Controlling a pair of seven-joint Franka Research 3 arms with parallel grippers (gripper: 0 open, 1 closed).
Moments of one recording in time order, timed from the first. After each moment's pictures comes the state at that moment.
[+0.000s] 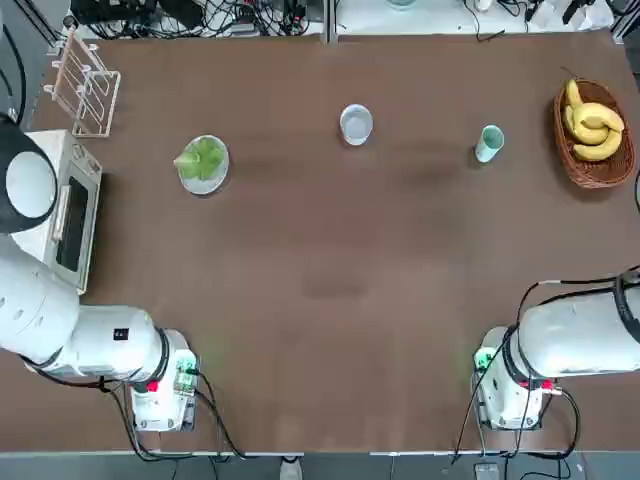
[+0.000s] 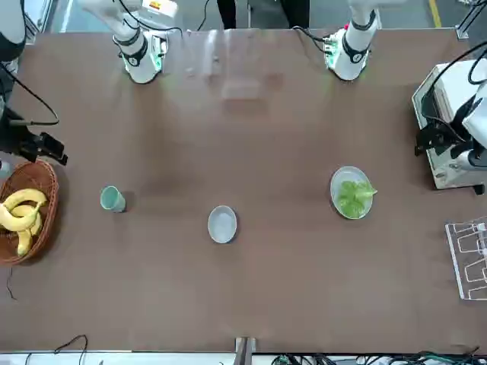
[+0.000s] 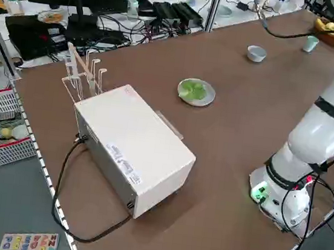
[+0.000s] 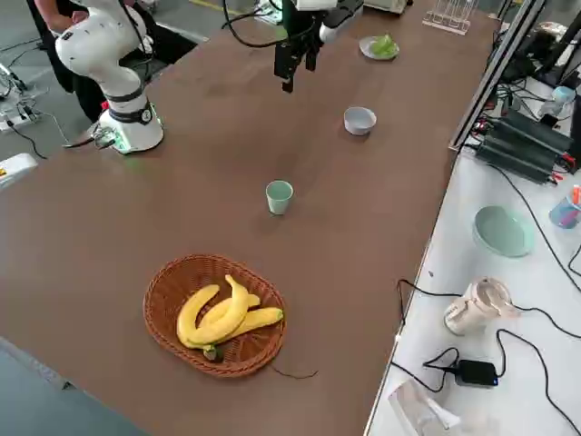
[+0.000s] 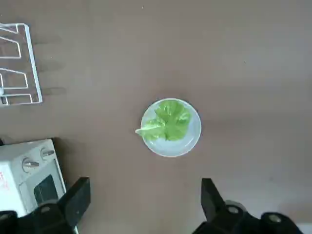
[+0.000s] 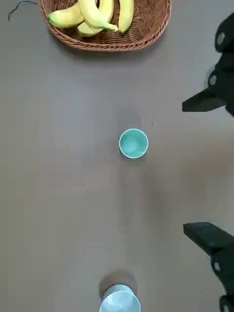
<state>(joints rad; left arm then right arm) 0.01 0.12 -0.07 -1.43 0.01 1.51 0.02 0.00 0.05 -0.05 -1.60 0.03 1.66 0.05</state>
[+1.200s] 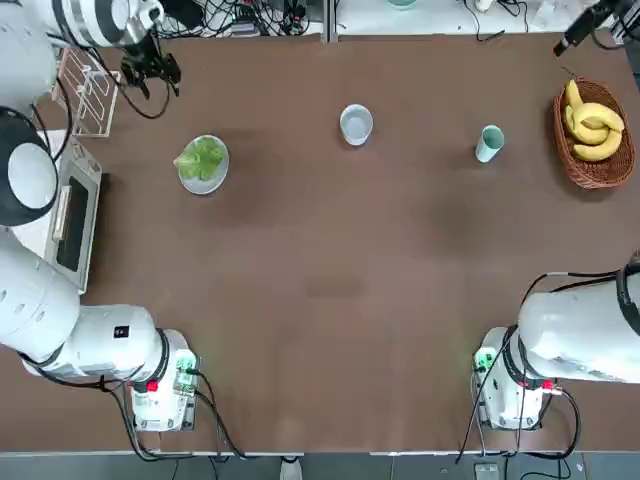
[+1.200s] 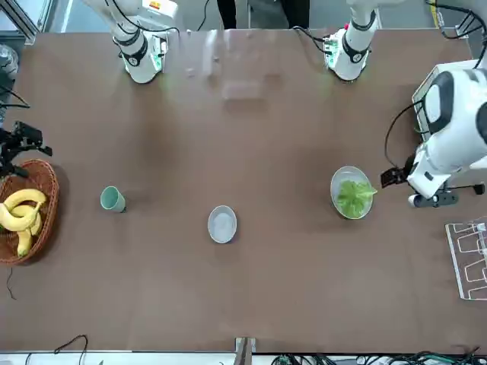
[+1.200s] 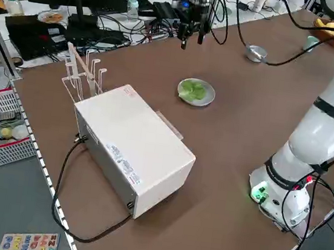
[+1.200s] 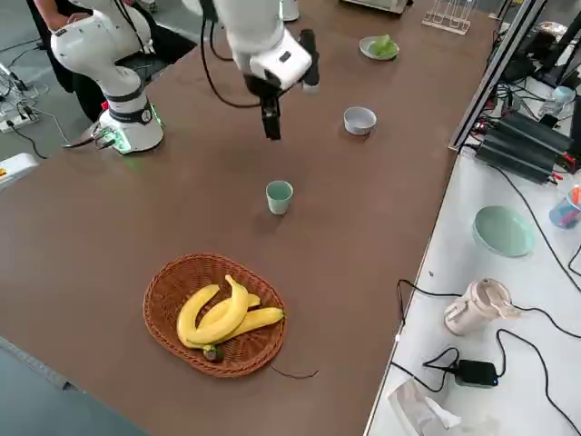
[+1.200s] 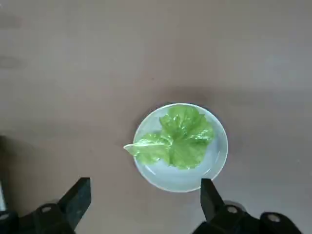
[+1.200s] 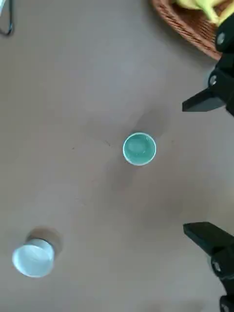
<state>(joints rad) 0.04 0.15 -0.08 -1.99 0.01 2.09 -0.14 -0.28 0.11 -0.06 -1.72 0.33 1.71 -1.03</state>
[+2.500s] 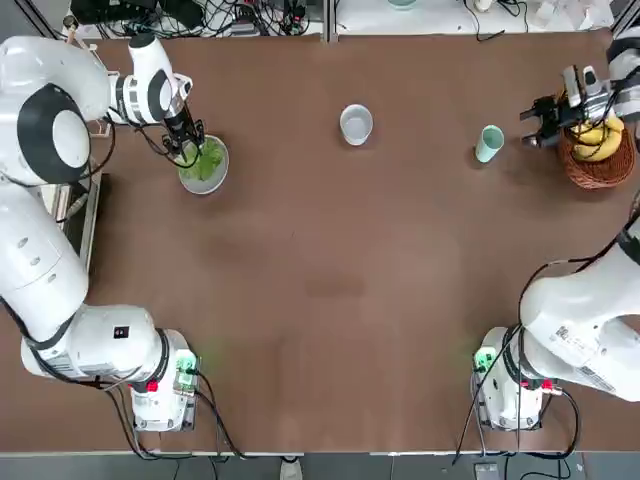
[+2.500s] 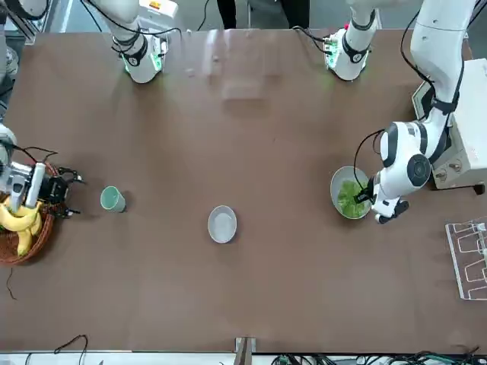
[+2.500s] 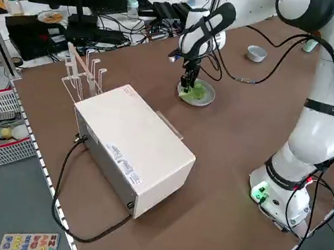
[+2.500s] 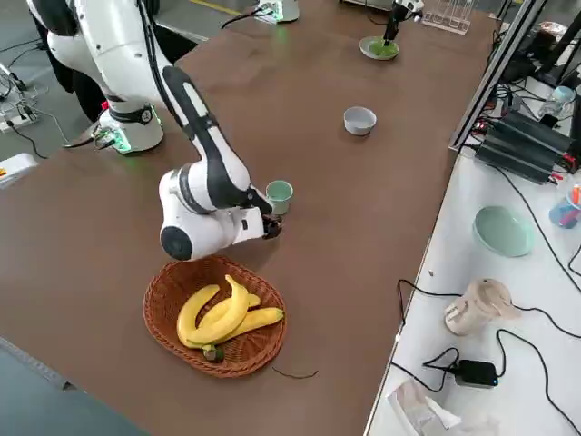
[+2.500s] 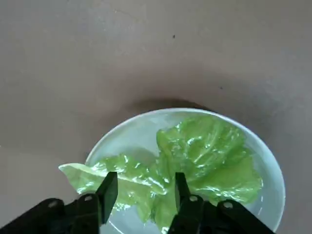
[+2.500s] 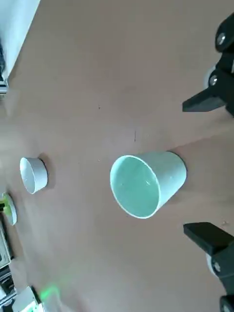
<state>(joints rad) 0.04 0.43 -0.09 -2.10 0.01 2.40 -0.45 -0.61 0.66 0.06 -1.75 0.82 1.80 -2.28</state>
